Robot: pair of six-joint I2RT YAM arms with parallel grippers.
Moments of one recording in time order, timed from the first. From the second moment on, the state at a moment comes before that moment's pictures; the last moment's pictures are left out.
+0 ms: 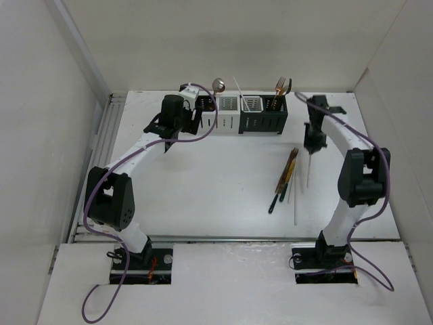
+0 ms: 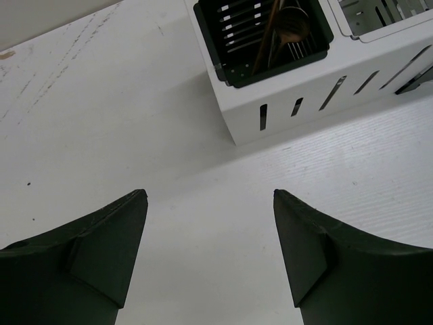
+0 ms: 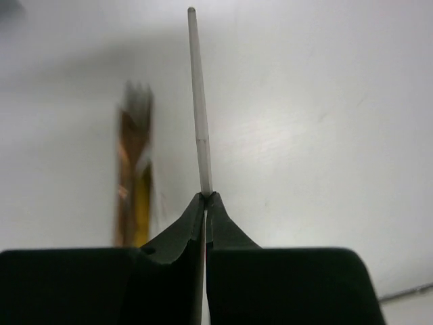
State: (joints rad) left arm -0.36 1.63 1.25 -0.13 -0.11 0.10; right arm 0.05 1.85 1.45 -0.91 0.22 0.23
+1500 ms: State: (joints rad) left arm -0.43 1.63 1.26 -0.18 -0.05 0.14; right arm 0.44 1.92 1.62 -0.08 0.27 0.13
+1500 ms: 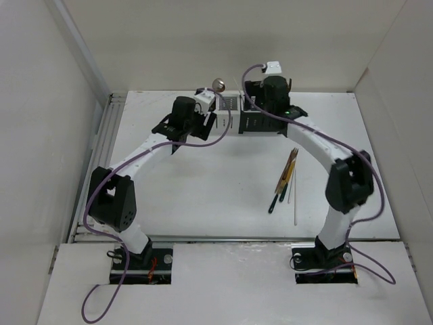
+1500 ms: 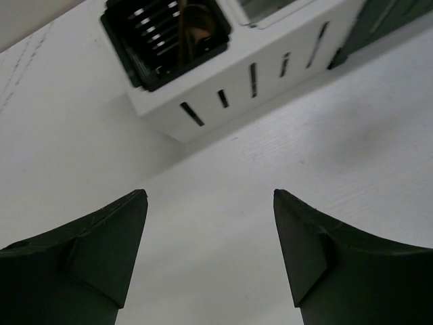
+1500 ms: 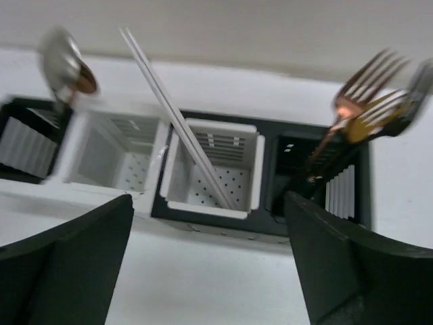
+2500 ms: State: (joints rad) left arm -0.75 1.68 1.43 -0.46 -0.09 0.02; right arm 0.18 1.49 0.93 -0.71 0.14 0.47
